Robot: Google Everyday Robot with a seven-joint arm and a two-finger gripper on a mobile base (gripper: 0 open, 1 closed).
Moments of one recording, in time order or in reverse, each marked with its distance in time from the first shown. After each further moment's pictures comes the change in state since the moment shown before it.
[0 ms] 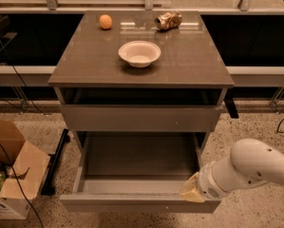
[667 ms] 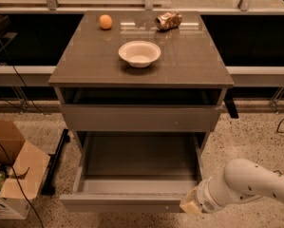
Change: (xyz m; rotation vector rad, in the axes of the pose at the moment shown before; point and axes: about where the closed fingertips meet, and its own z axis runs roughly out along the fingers) arm 0.049 -0.014 0.069 -0.007 0.013 0.094
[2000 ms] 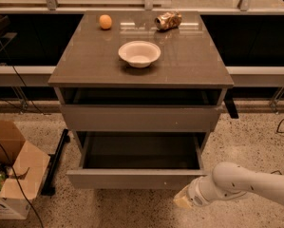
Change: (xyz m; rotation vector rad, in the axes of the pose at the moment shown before) arm 0.012 -0.053 0.079 0.002 -0.046 0.062
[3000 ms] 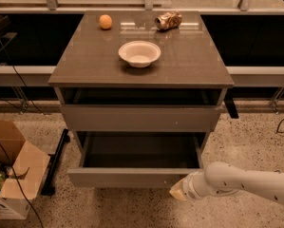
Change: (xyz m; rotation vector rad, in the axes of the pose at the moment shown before) arm -0.018 -0.027 0.022 0.100 -0.030 -0.050
